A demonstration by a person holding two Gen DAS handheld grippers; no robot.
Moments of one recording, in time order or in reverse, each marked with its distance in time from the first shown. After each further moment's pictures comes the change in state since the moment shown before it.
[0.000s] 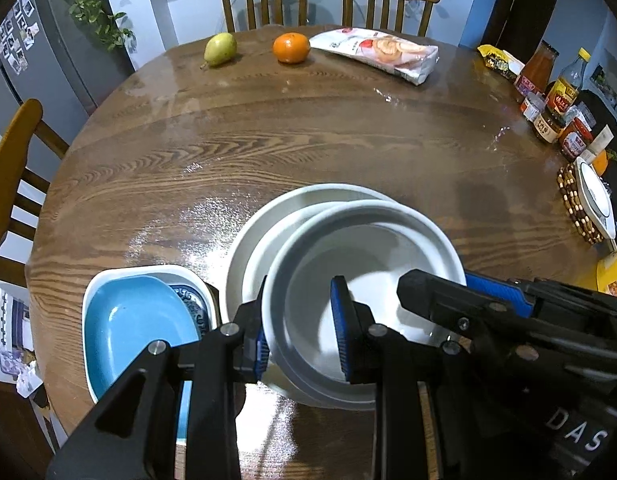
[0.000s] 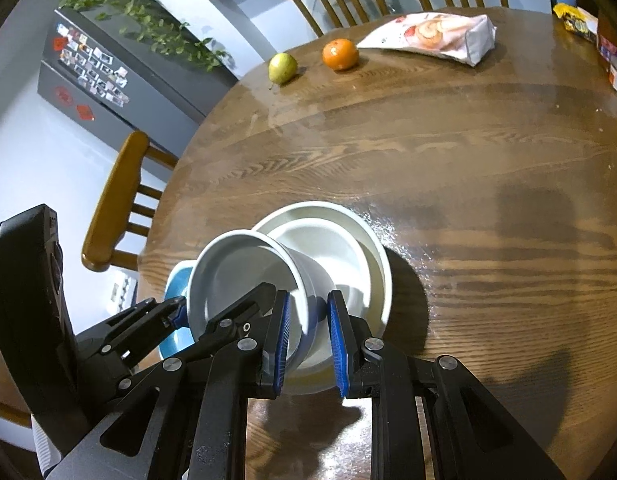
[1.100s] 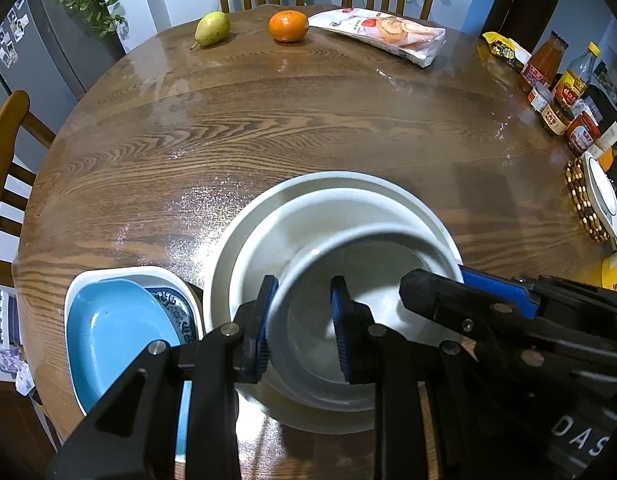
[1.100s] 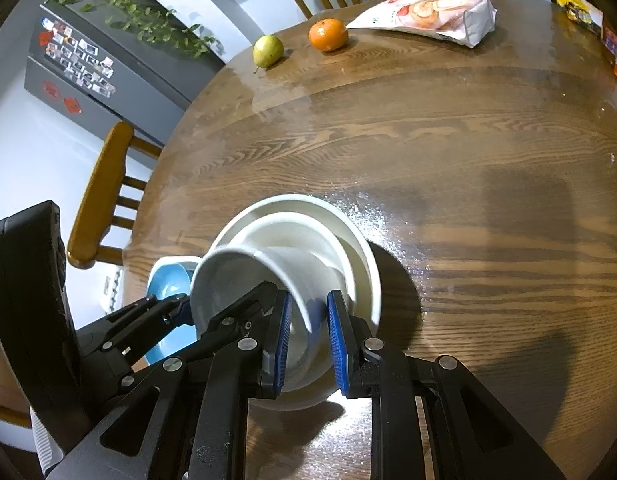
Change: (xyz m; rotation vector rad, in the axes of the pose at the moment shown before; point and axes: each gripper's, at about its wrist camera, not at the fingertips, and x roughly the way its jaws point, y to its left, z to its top) left arm 0.022 -0.001 0.005 -0.001 0.055 -0.009; right arm 0.018 -0.007 0.007 0.011 0.055 -0.023
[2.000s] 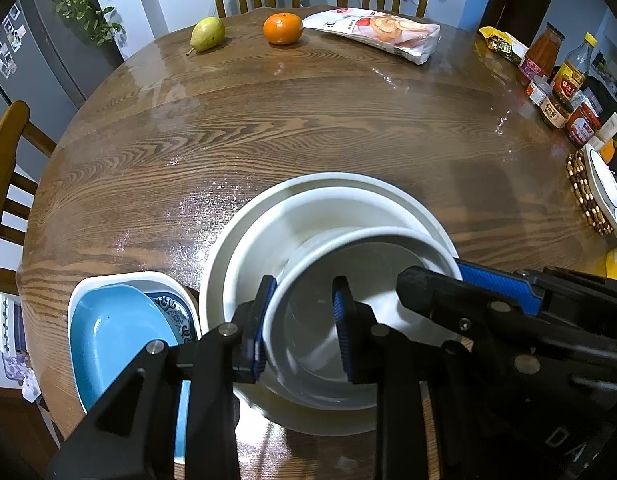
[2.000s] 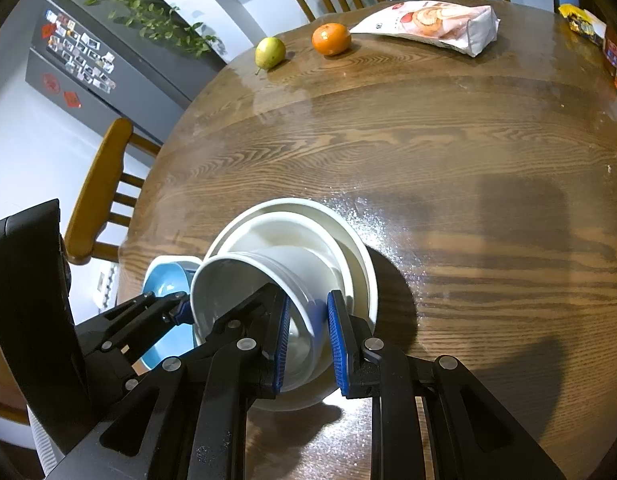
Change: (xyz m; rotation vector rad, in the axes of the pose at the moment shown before) left arm 0.001 -0.005 -0.001 0.025 -0.006 0.016; right arm -0.002 0.003 0.001 -0.029 -0.008 -0.027
